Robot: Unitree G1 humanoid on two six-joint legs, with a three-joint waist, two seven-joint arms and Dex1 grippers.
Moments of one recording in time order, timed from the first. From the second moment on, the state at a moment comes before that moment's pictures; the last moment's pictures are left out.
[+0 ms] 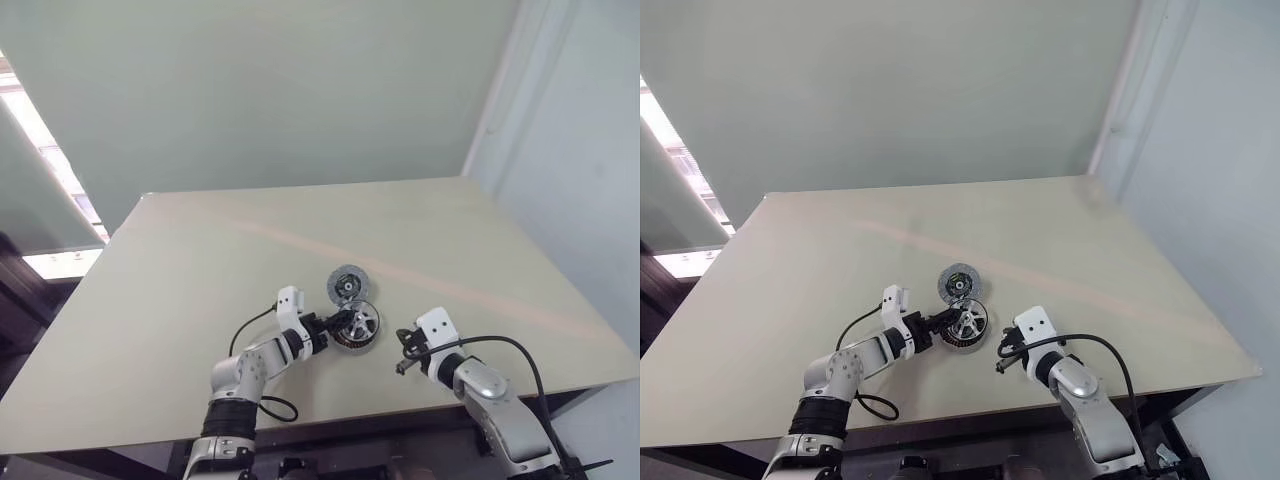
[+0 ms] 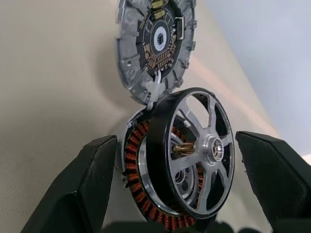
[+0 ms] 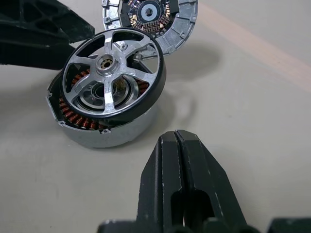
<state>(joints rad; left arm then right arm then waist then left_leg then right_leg) -0.33 0.06 0.12 0.27 -0.54 0.77 -0.46 0.00 -0.25 0.18 -0.18 0.06 0.41 0.41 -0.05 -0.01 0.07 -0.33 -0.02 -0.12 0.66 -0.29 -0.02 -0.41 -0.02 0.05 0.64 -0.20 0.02</state>
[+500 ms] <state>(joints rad) -0.32 0.07 0.08 0.27 -0.52 0.71 -0.54 0.01 -0.25 0.18 -0.18 0.06 0.41 0.40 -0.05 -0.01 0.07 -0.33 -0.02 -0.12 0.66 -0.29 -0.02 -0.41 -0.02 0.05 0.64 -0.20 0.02</state>
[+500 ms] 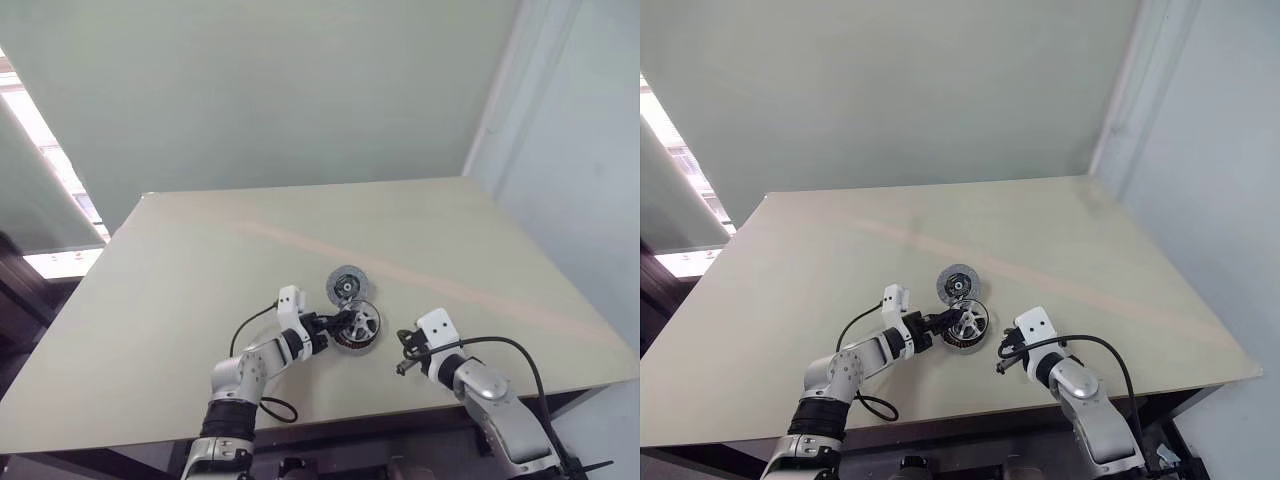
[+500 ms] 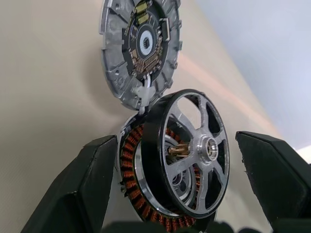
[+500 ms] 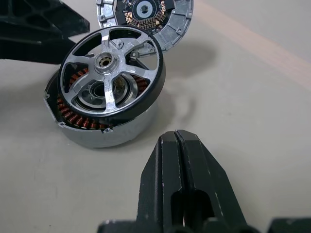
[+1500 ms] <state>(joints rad) -0.30 0.05 0.13 0.19 -0.57 0.71 -0.54 0.01 -0.23 0.15 -0.18 0.08 0.40 0.39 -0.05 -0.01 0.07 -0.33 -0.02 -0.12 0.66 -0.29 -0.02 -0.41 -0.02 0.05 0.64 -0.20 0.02</state>
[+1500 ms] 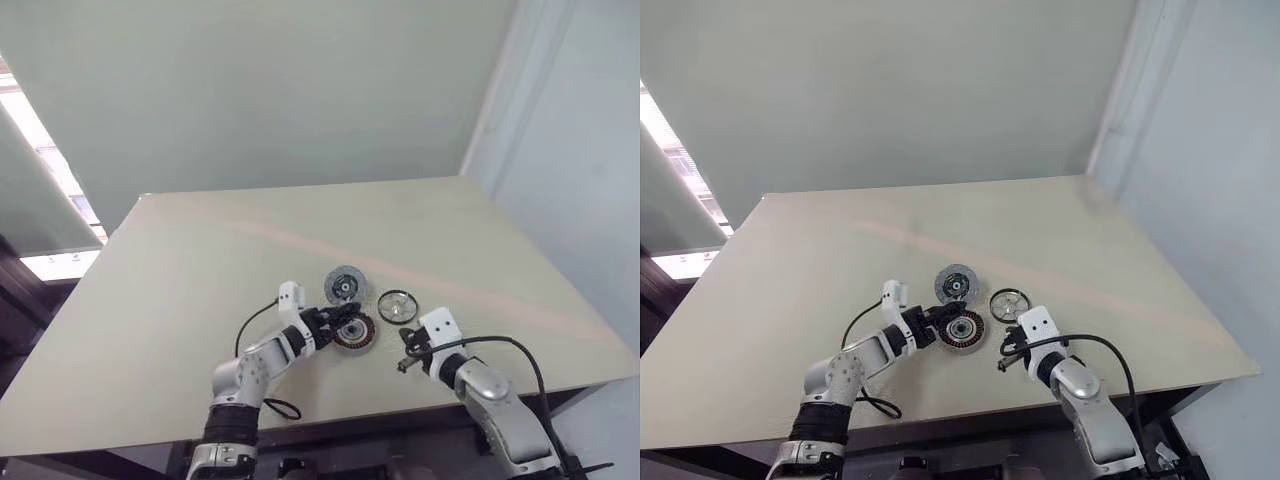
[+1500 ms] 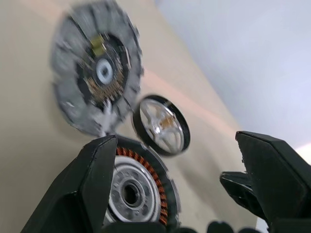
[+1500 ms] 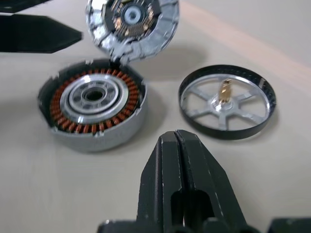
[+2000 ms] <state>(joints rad) -0.23 0.12 0.13 0.09 -0.57 0.71 -0.53 -0.03 -0.11 -0.03 -0.18 0.28 0.60 0.35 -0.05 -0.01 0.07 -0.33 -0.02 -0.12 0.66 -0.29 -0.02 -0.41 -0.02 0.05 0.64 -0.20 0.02</state>
